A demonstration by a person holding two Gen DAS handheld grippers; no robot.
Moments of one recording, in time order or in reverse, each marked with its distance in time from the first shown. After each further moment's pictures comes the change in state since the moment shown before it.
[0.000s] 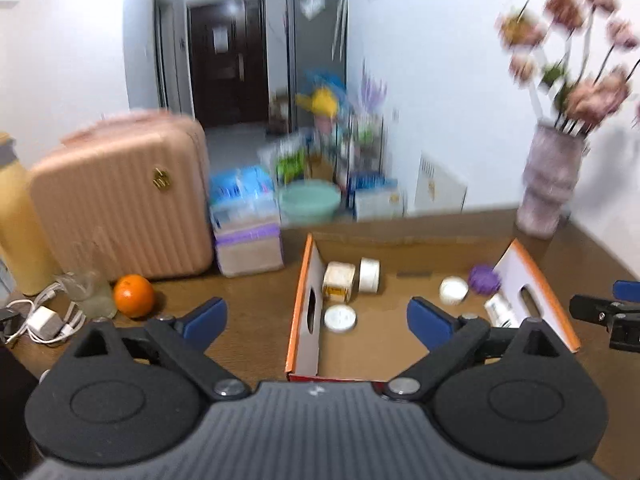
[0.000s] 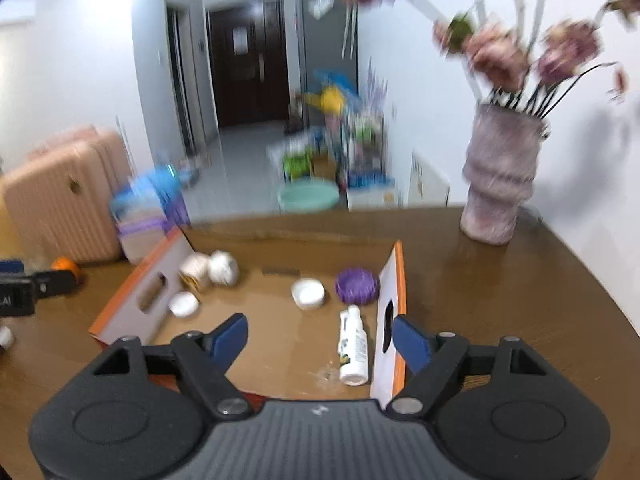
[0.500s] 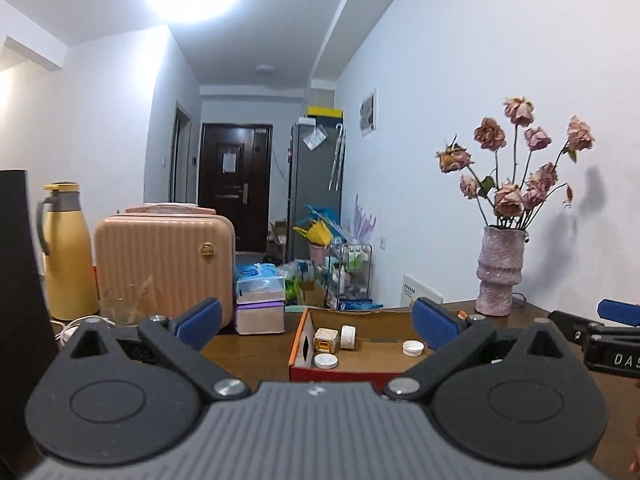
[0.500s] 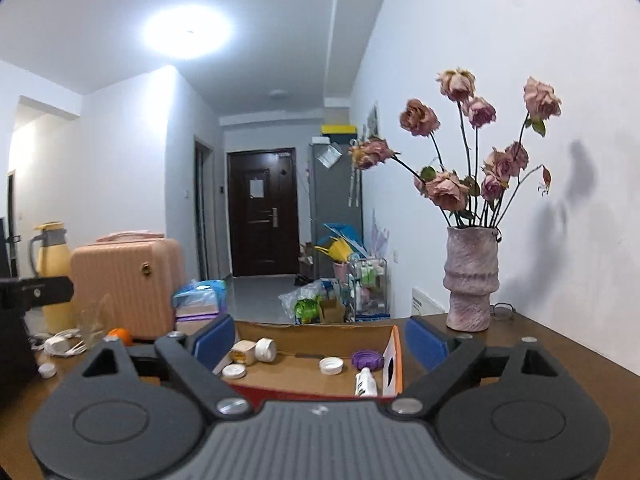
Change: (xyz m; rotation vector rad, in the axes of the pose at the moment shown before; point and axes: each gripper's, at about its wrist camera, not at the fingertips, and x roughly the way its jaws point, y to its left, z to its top) left arm -0.165 0.005 -0.118 -0.052 -0.412 -0.024; right arm -0.143 0.023 -0.118 -0.057 -0.426 0.008
